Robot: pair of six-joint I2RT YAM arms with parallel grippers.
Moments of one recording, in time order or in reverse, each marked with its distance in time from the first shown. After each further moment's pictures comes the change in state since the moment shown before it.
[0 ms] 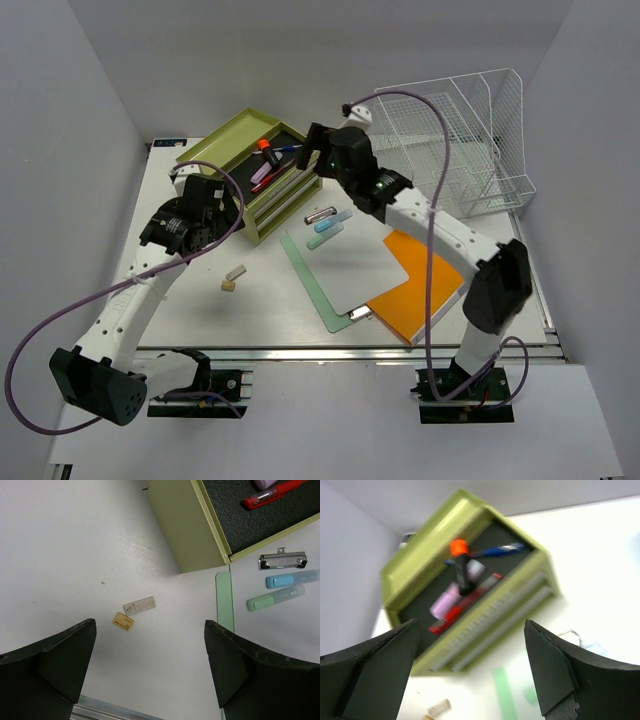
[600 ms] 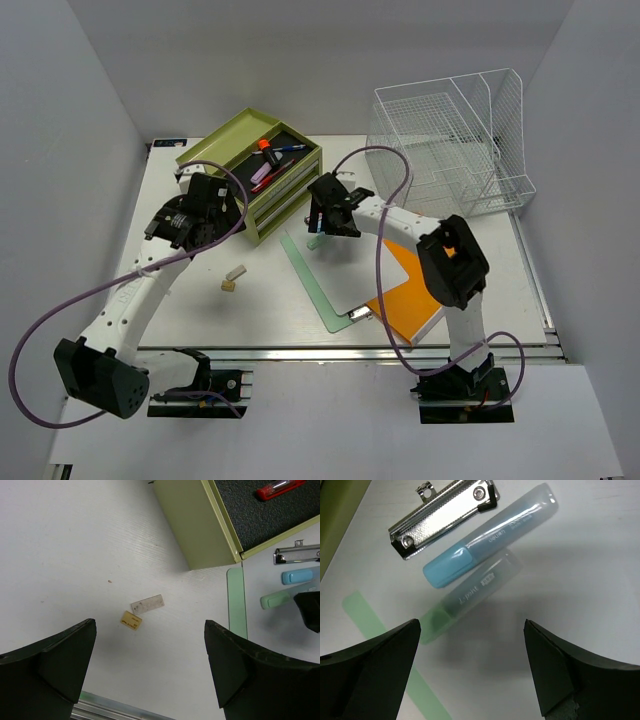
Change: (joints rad) left arm 0.000 0.041 0.005 -0.014 -0.007 0.033; right arm -0.007 0.222 -0.103 -0.428 -0.003 0.120
